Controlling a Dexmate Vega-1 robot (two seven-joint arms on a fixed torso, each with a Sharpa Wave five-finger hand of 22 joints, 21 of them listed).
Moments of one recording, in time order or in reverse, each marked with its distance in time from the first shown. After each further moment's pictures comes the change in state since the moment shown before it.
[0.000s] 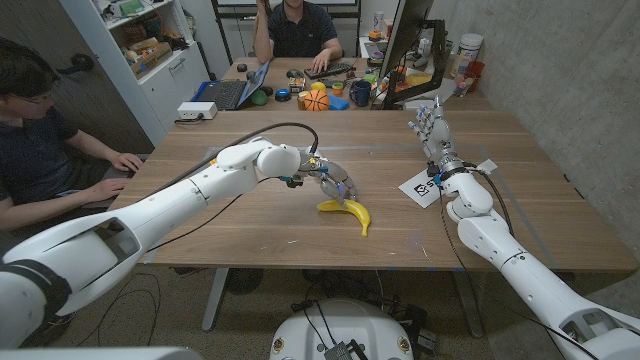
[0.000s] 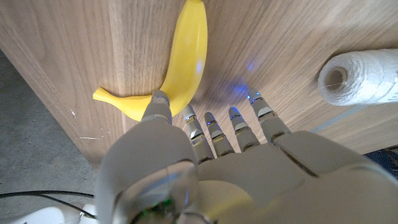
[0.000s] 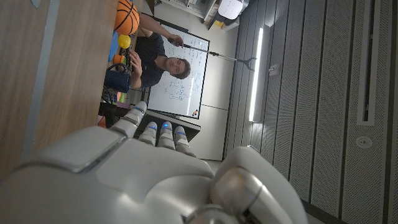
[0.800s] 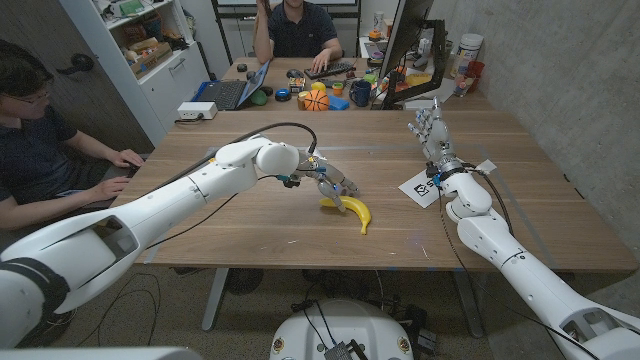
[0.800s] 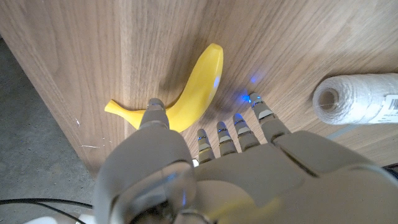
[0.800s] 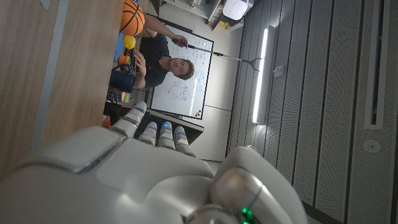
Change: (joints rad) left arm -0.014 0.008 0.009 -0.013 -0.012 0.039 -0.087; left_hand -0.119 -0.017 -0.070 -0.002 0.000 -0.444 0.023 -0.181 -0.057 -0.206 0.126 -0.051 0.000 -0.130 0.057 0.000 0.000 -0.074 0.029 -0.007 0.000; right arm 0.002 -0.005 -0.007 -0.009 -0.010 -0.029 -0.022; right_hand 0.000 0.000 0.000 0.000 0.000 0.000 0.000 0.000 0.000 0.000 0.000 0.000 0.000 0.000 0.000 0.000 0.000 0.000 0.000 0.000 0.000
